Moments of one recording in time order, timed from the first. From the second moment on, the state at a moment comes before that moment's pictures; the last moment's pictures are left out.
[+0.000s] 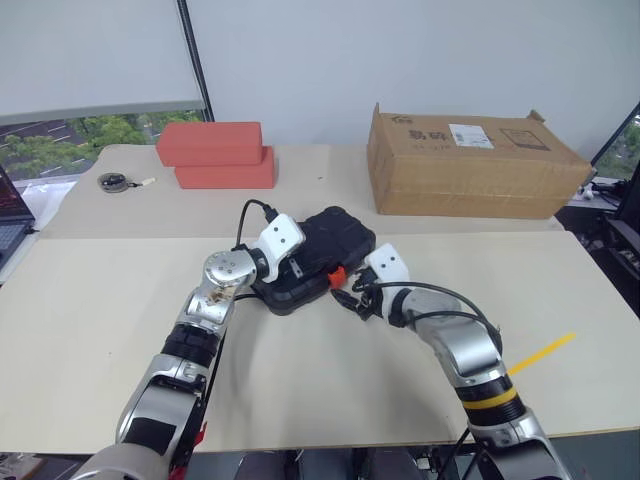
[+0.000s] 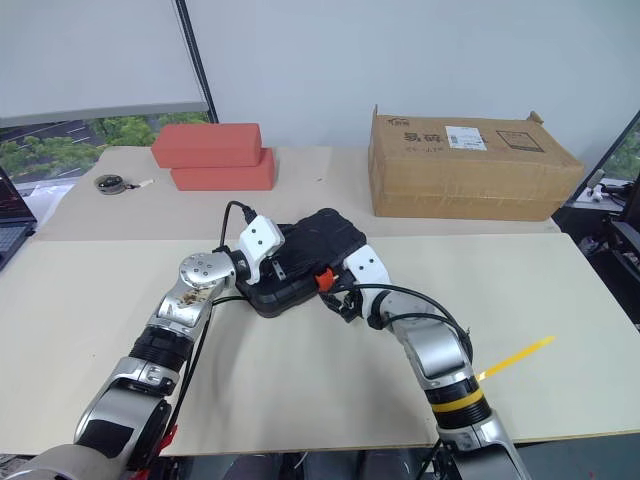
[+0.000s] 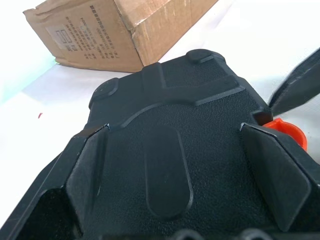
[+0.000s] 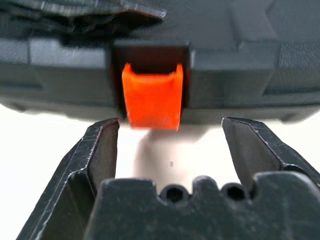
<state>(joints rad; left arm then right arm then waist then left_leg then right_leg) -0.66 0.33 -0.18 0.45 0.00 -0.01 -0.76 -0.39 -0.31 0.22 -0.17 0.10 0.75 0.50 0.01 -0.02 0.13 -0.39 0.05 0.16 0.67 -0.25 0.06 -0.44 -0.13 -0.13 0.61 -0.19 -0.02</state>
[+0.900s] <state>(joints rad) -0.46 0.42 0.01 0.17 -0.25 0.14 -0.83 -0.31 -0.39 0.09 -0.12 0.21 0.54 0.67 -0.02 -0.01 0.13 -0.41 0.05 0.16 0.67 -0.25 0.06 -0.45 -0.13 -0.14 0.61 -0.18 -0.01</state>
